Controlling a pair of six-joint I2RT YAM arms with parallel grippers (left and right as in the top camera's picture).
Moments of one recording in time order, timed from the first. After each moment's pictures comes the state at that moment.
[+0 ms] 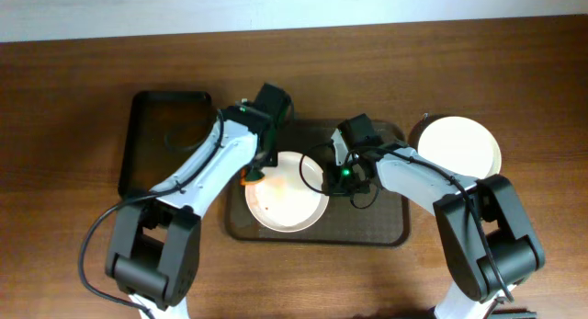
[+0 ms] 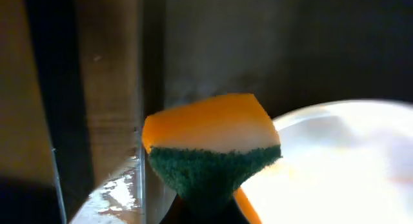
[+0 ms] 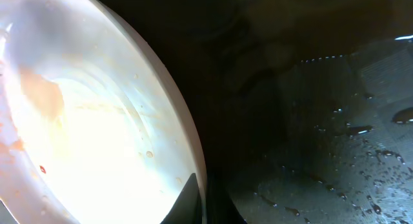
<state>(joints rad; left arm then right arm) -0.47 1.94 1.48 -0.96 -0.22 -0.41 0.37 1.85 1.01 -0.45 -0.39 0.36</state>
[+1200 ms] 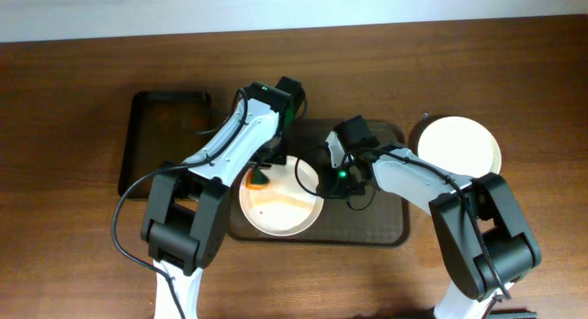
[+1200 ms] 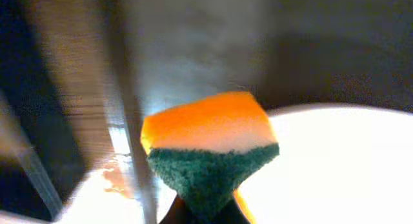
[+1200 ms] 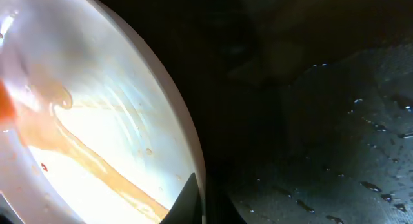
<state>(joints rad) -0.50 2.17 1.75 -1.25 -0.18 -0.40 0.39 1.87 1.02 -0.44 -0.44 0.36</state>
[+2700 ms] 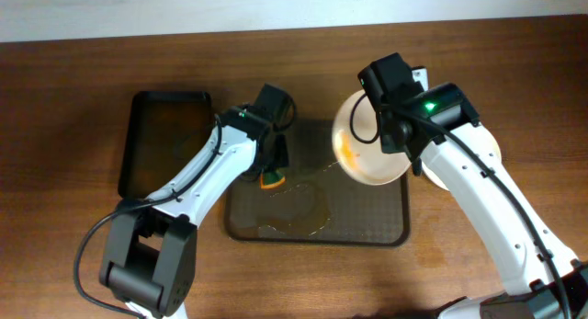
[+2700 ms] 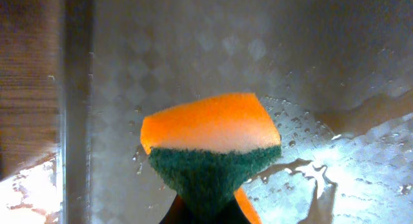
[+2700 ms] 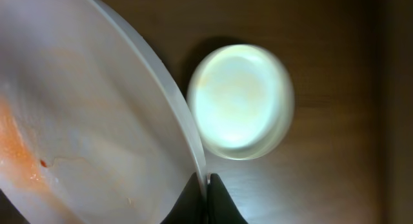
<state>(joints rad) -0.48 1.89 1.43 -0.88 -0.05 -0.56 0.39 1.60 1.61 -1.32 0.55 0.33</state>
